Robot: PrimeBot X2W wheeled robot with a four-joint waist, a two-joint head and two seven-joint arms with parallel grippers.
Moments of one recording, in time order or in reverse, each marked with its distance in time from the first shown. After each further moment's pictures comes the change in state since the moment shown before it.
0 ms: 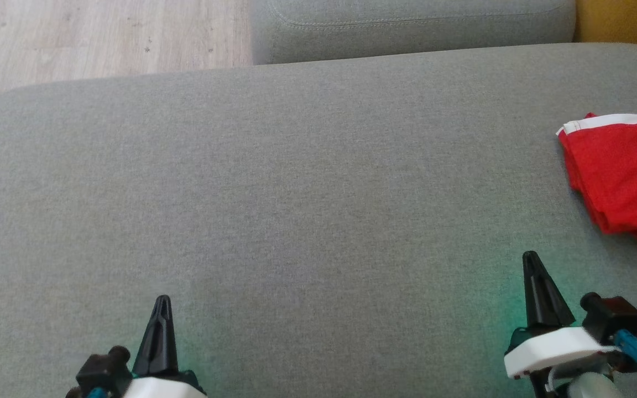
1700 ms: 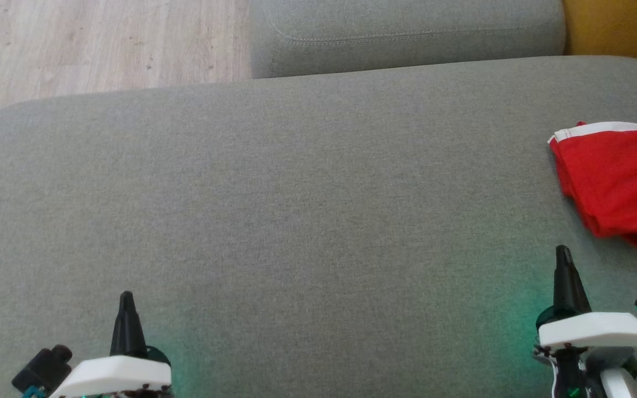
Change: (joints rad) left arm -0.035 0.002 0.063 -0.023 -0.593 -0.030 0.142; right arm -0.023 -0.003 -0.033 -0.019 0.662 0.000 0.131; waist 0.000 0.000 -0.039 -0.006
